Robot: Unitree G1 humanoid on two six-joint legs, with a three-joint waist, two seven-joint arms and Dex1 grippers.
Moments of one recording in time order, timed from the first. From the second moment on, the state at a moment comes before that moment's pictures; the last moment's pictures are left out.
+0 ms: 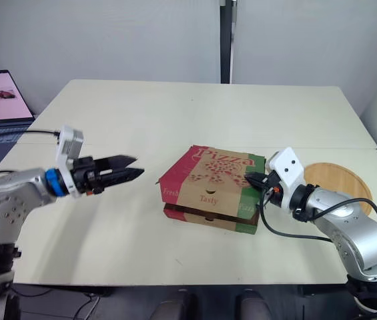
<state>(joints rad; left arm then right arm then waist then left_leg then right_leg) -0.51 0.84 0.17 -0.04 -0.72 0.75 -1.05 -0.29 -0.66 -0.02 -0.59 0.50 0.81 0.55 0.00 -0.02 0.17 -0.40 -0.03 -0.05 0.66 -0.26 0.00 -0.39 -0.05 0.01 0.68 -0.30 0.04</state>
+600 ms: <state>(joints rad) -0.79 0.67 -0.21 0.13 -0.43 0.49 -1.28 -0.28 -0.68 -0.07 -0.58 0.49 0.79 0.56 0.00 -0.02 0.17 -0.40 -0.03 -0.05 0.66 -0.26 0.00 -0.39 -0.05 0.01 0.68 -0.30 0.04</state>
